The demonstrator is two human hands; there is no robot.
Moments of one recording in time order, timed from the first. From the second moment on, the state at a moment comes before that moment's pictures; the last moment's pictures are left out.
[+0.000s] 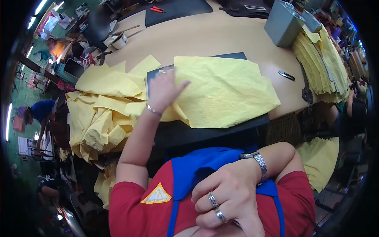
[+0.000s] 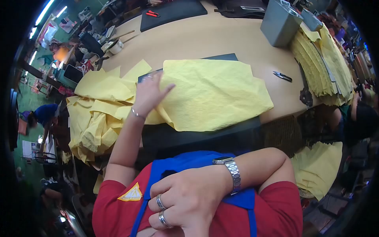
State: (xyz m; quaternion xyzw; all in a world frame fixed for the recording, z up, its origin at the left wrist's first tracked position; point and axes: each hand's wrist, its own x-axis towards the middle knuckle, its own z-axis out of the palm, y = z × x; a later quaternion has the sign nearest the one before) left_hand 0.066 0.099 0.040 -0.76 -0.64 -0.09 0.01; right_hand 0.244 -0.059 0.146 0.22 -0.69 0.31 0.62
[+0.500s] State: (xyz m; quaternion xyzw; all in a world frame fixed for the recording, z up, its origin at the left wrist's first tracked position) left_hand 0.077 0.095 0.082 -0.61 -0.35 -0.38 -0.60; right_hand 0.267 -0.052 0.140 0.23 -0.75 0.37 0.50
